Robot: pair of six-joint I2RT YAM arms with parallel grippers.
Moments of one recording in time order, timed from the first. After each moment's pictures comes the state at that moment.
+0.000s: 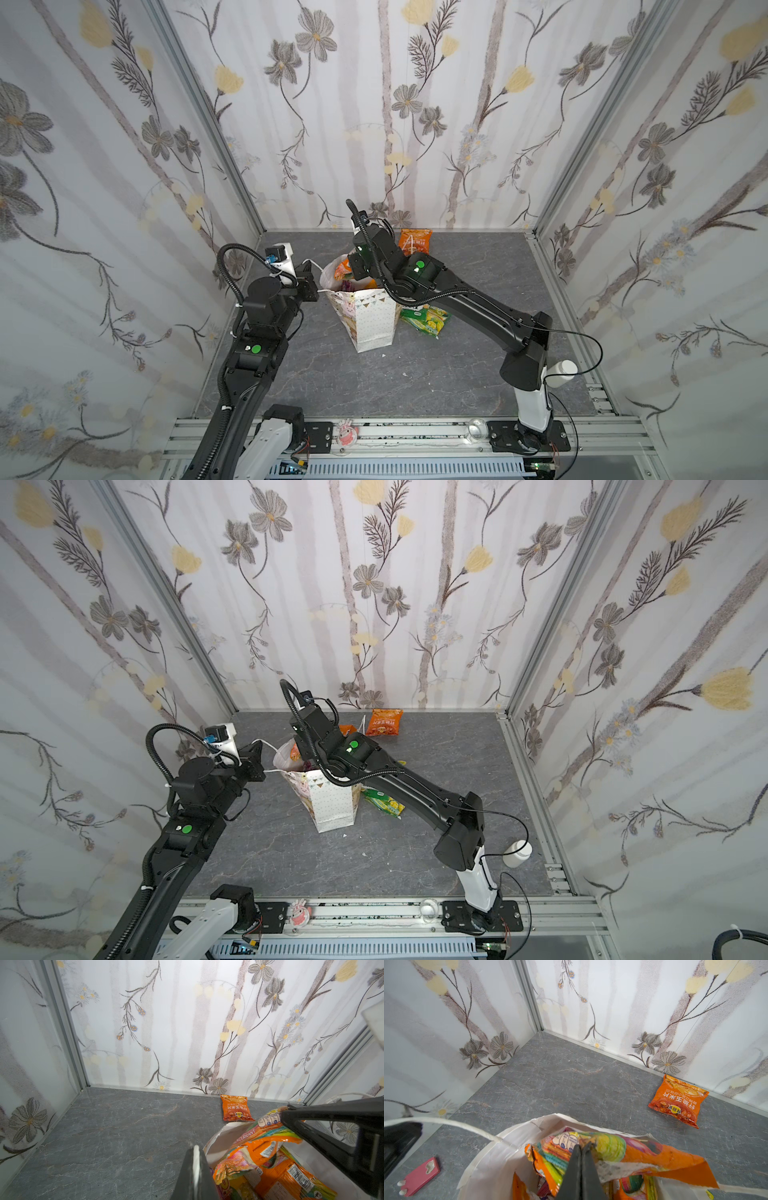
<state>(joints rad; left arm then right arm) -0.16 0.79 0.81 -0.15 0.04 -0.24 1.02 2.02 2.17 -0.66 0.45 0.29</state>
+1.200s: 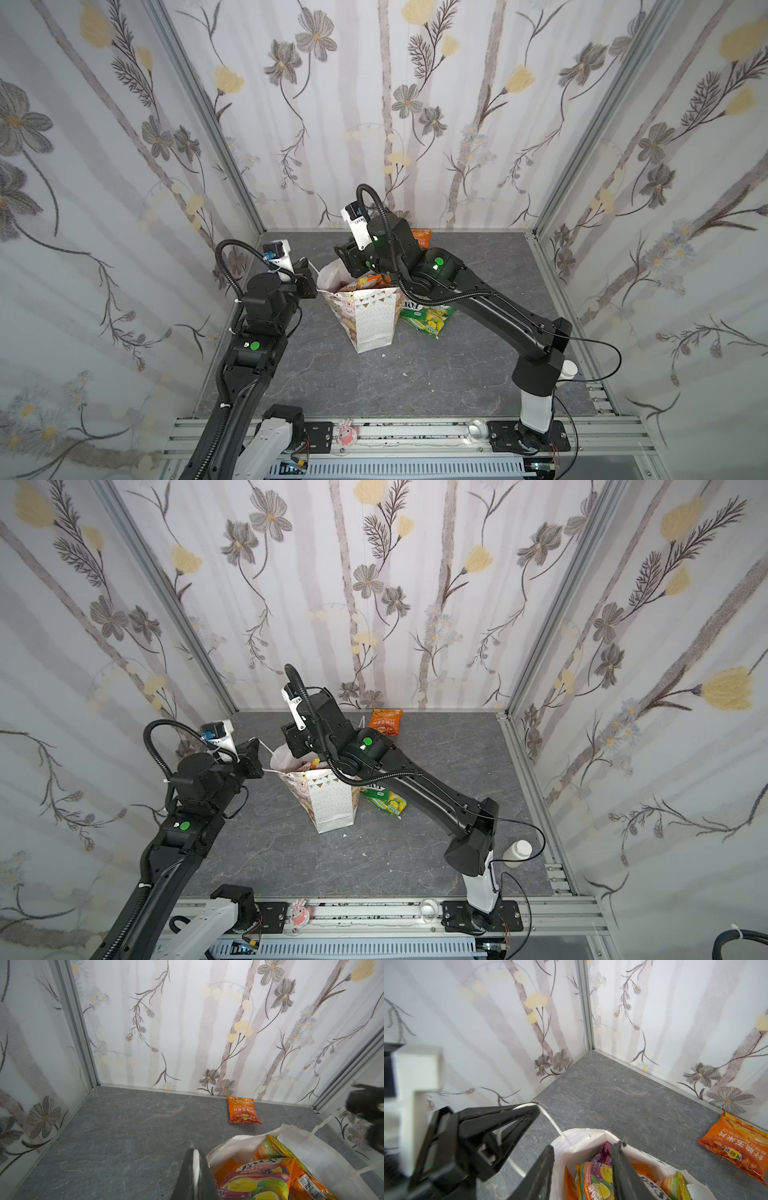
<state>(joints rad) -0.16 0.83 0.88 -0.20 0.00 -0.23 1.03 1.88 2.13 -0.58 0.13 0.23</state>
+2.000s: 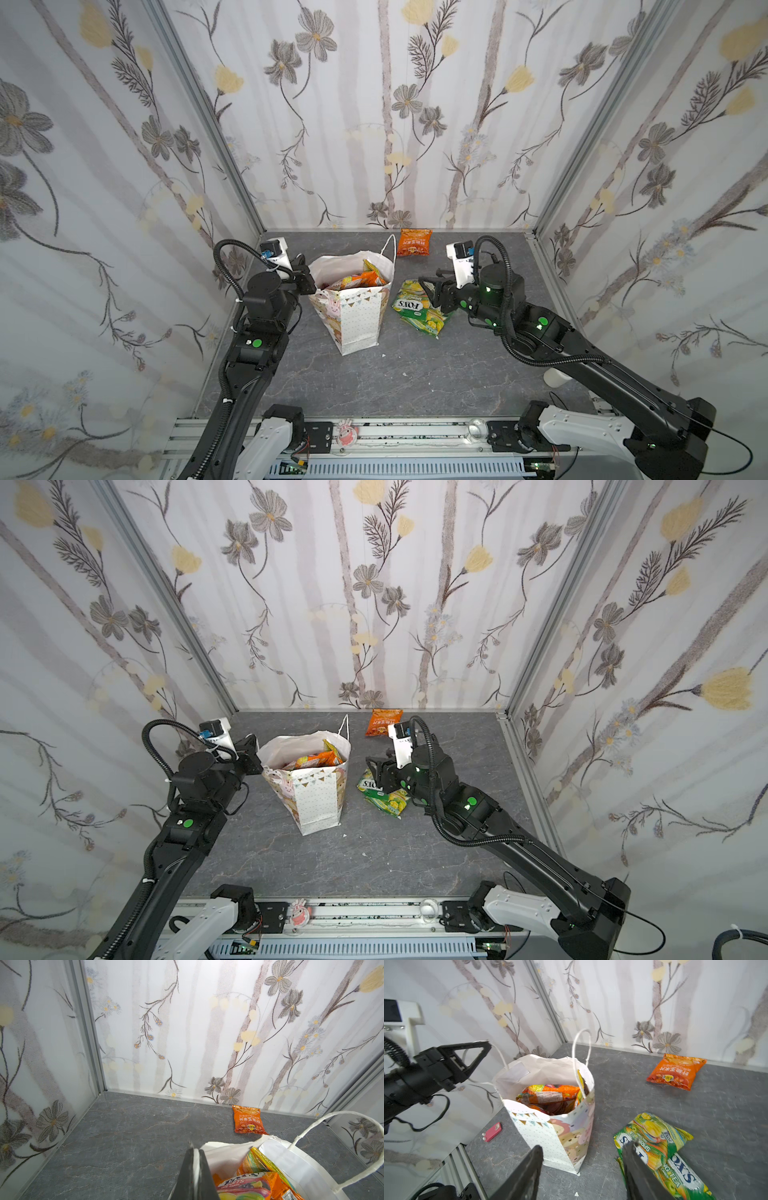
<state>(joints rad) -0.16 0.83 0.83 -0.12 -0.05 -0.24 0.78 1.07 1.06 -0.29 0.03 0.40</state>
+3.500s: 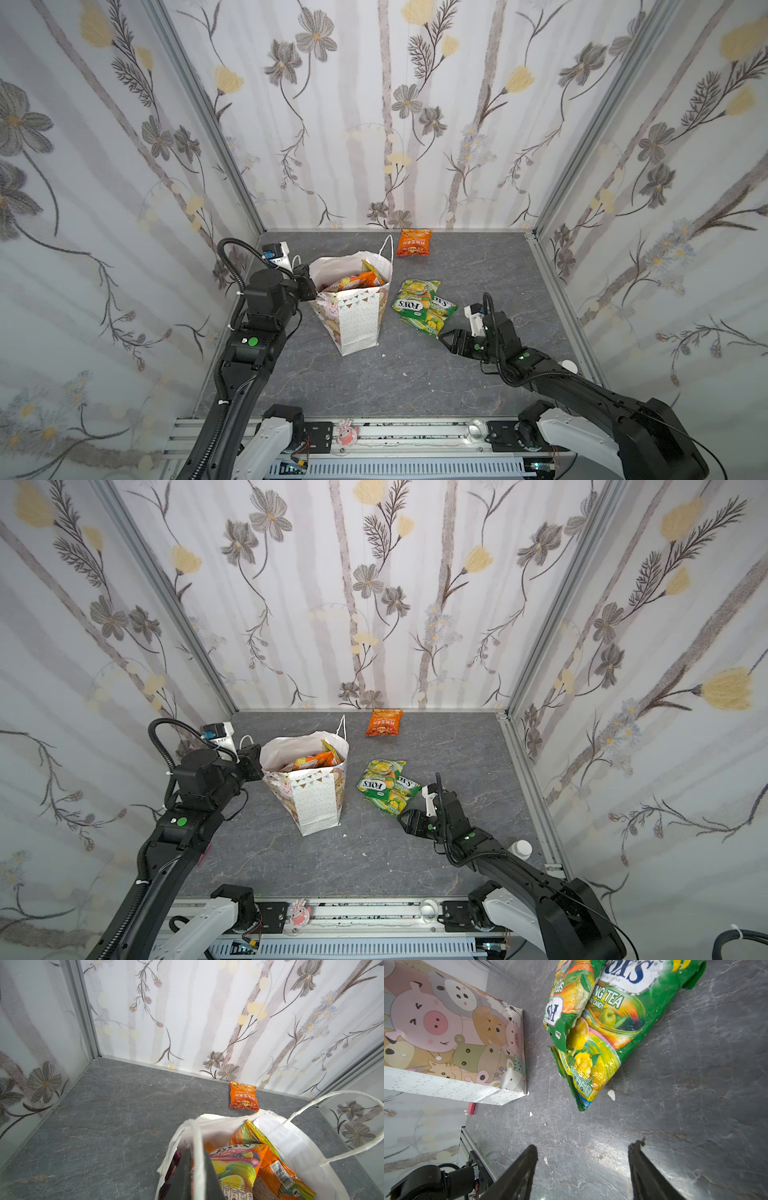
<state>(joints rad) -0.16 0.84 0.89 -0.32 0.00 -0.32 0.52 1.06 0.35 0.03 -0.32 0.74</state>
